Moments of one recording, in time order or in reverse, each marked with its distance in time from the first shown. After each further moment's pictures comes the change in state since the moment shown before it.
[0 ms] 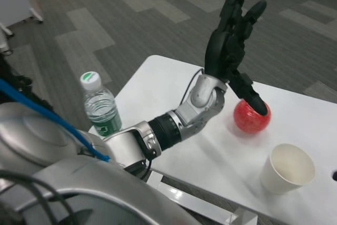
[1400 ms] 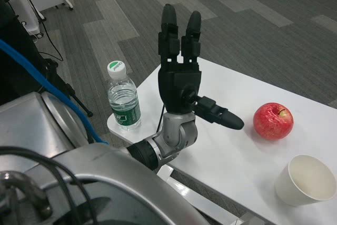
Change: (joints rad) left arm 0.385 -0.052 0.146 -0.119 0.422 -0.506 0.393; right arm -0.038 -0.055 0.061 0.261 0.074 -0.077 -0.050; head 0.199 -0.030
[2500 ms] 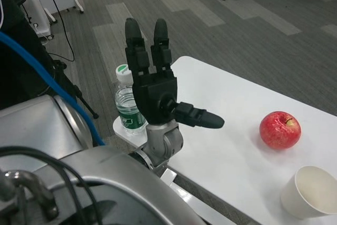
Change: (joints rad) left arm 0.116 -0.077 0.204 -0.053 0.076 -0.139 0.015; right arm -0.031 -0.025 0.034 0.099 0.011 -0.039 -0.043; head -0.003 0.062
